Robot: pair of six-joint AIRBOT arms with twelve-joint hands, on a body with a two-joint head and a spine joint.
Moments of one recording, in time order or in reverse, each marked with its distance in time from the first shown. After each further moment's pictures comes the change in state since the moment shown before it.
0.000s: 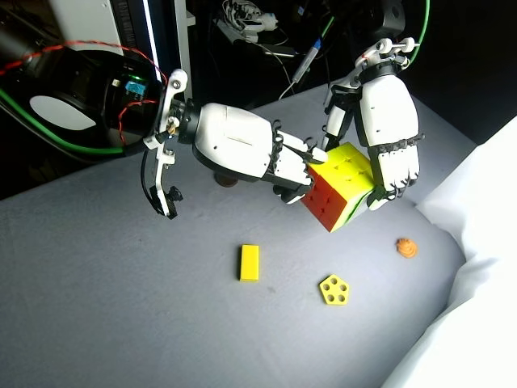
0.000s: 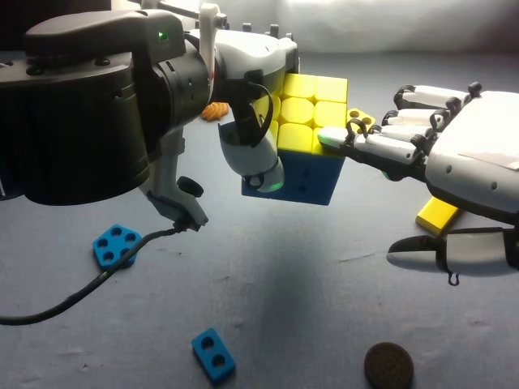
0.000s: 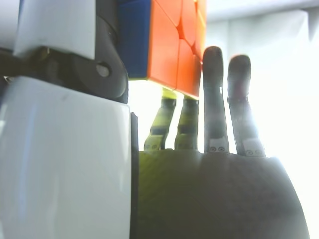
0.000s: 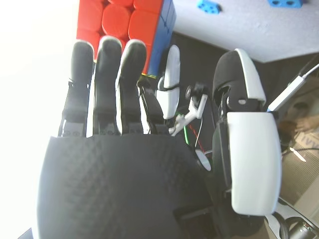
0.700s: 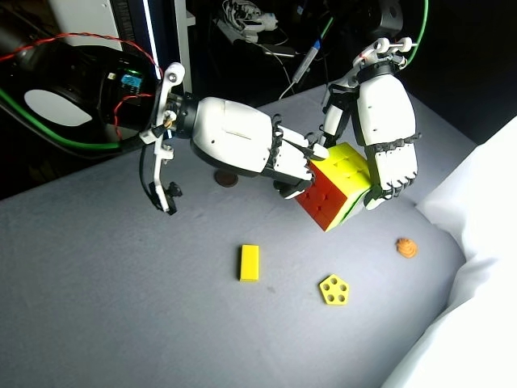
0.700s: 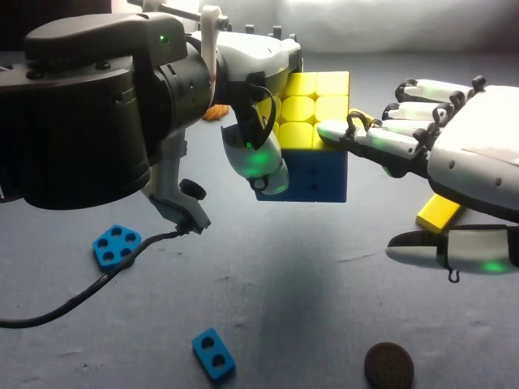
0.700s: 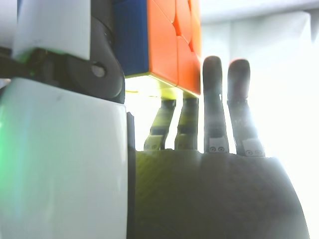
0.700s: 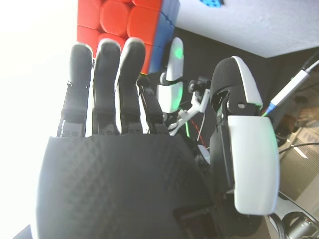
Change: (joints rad) left arm 0.002 0.002 -0.008 0.001 0.003 -0.008; right arm 0.018 0.025 -0.023 -0.037 -0.007 0.051
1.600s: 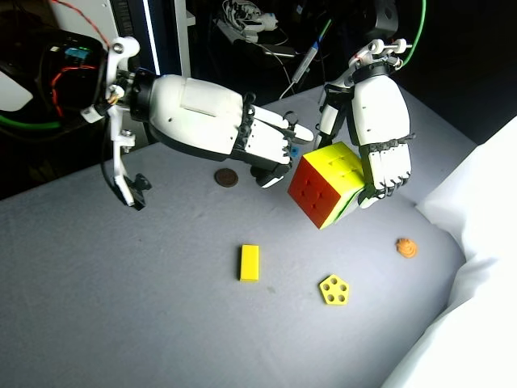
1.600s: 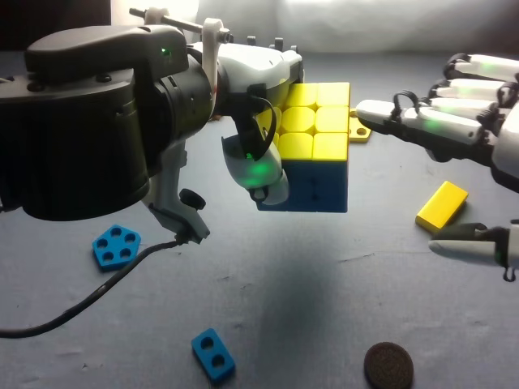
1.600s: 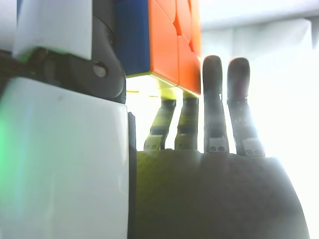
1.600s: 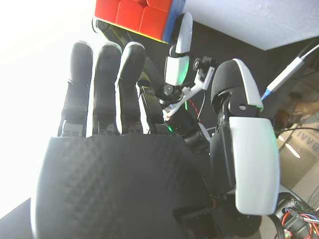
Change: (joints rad) left arm 0.016 0.004 -0.011 0.000 0.003 0.000; right arm -0.046 0.156 -0.066 -0.149 0.113 0.150
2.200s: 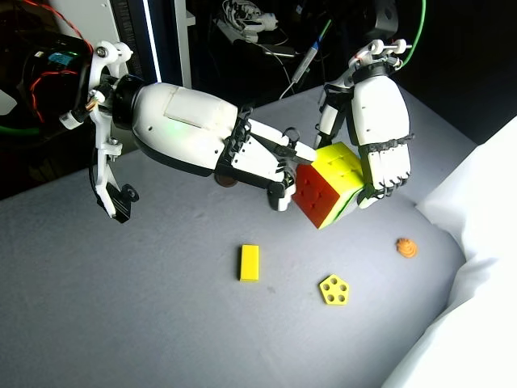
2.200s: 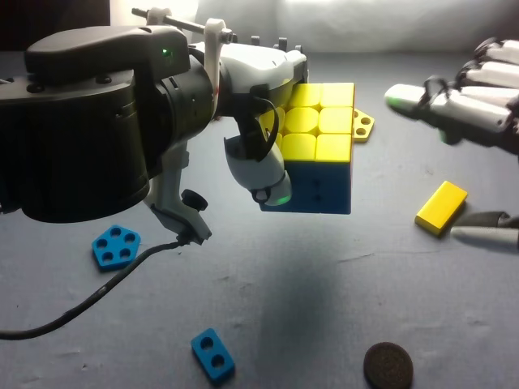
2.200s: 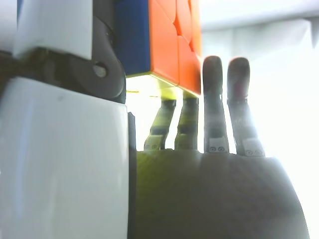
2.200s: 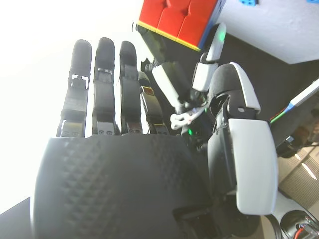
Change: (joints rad) left arm 0.000 0.003 -0.006 0.002 0.011 0.000; right arm -0.056 0.031 0.009 0.039 0.071 -0.031
